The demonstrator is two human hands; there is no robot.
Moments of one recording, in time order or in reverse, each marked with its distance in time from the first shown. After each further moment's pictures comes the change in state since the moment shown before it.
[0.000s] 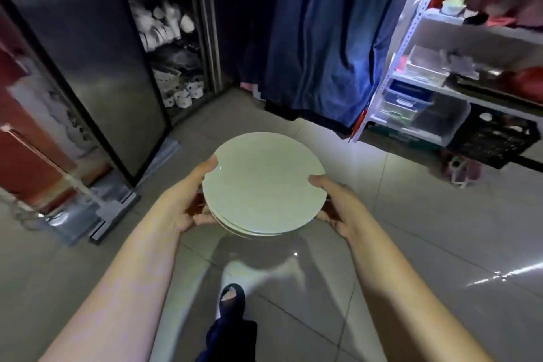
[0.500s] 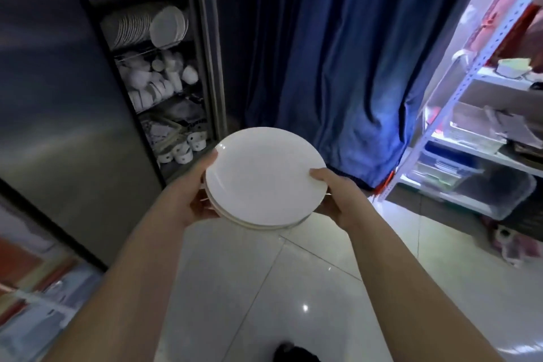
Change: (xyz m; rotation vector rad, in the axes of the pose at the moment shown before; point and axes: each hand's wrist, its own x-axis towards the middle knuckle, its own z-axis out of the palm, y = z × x) left_hand 0.342 0.313 -0.026 -0.071 0.114 0.099; right_hand 0.392 -0.224 0.136 -0.012 -0.008 -0.064
